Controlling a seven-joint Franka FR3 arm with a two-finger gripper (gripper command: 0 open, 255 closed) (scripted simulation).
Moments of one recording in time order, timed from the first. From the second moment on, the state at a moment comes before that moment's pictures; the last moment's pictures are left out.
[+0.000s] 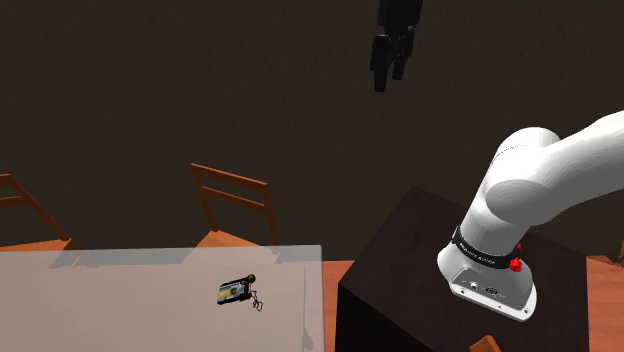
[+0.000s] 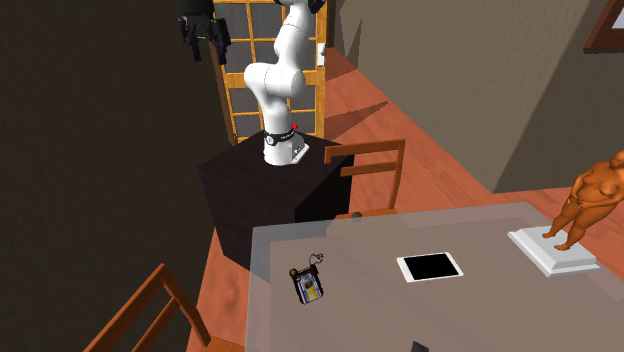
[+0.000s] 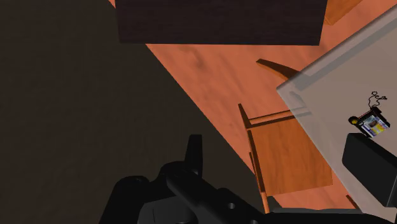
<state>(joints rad) 0.01 -0.81 0.04 -2.31 0.04 1.49 -0.01</state>
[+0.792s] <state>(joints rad) 0.07 -0.67 0.17 -2.46 0.16 1.74 0.11</state>
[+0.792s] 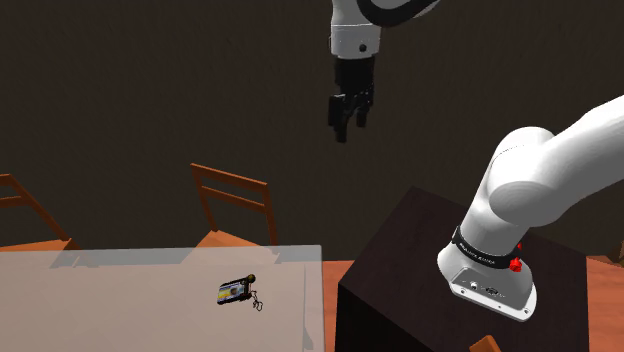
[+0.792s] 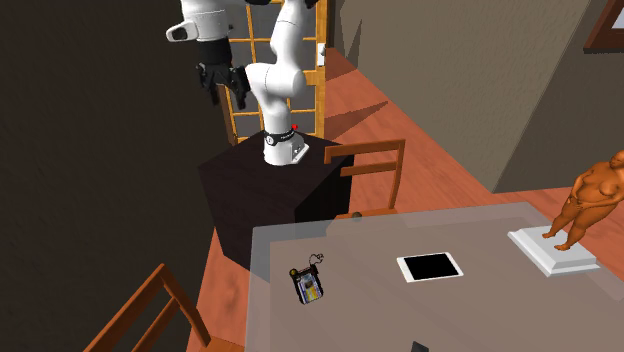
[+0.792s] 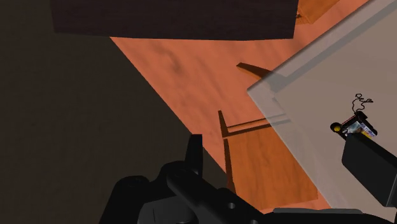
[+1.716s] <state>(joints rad) 0.14 -0.28 0.36 -2.47 0.27 2.14 0.26</state>
